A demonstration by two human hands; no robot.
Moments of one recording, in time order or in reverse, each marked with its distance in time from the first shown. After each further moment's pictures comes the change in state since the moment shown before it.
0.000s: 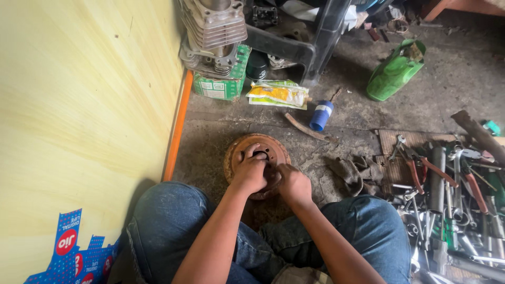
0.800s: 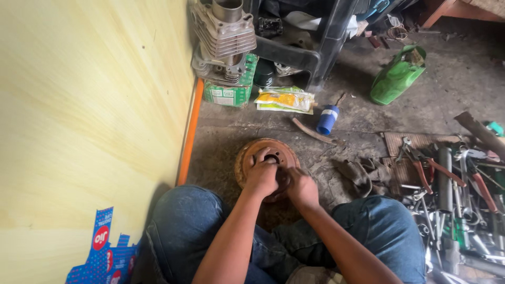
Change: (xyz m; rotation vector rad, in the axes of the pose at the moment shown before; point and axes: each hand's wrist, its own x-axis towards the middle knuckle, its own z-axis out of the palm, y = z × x) left_hand -0.014 0.010 -0.017 -0.071 0.005 0.016; right_hand -0.009 -0.008 0.013 0.046 0.063 0.078
